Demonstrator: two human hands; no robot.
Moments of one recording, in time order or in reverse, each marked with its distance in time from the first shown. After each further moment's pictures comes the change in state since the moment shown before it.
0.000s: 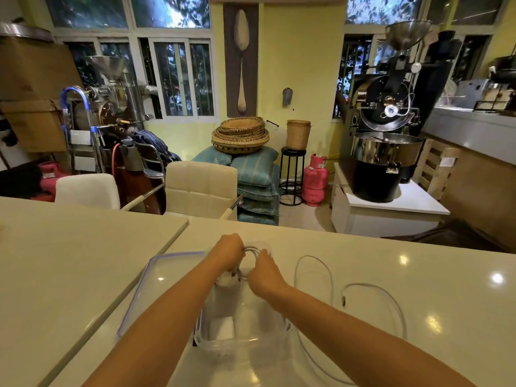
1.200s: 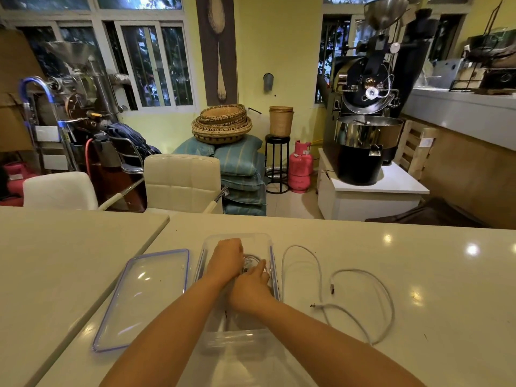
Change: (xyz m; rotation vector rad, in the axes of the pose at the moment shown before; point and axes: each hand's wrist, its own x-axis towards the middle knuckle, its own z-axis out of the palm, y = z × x) left_hand 0.010 0.009 0.046 -0.110 0.181 0.091; right_hand 0.003 0.021 0.020 -0.223 -0.133 0.202
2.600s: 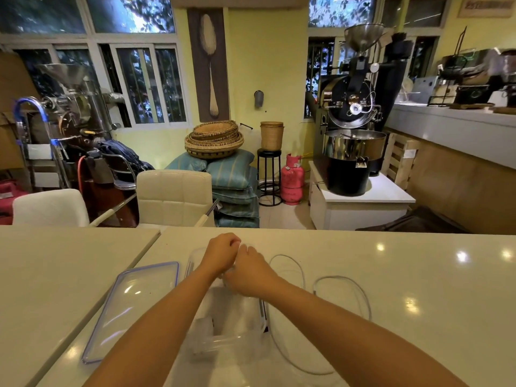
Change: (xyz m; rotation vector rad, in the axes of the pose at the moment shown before) left_hand -0.006 0.037 -0.031 -0.267 0.020 0.022; right_hand -0.031 -0.002 -0.057 -0.140 0.176 -0.312
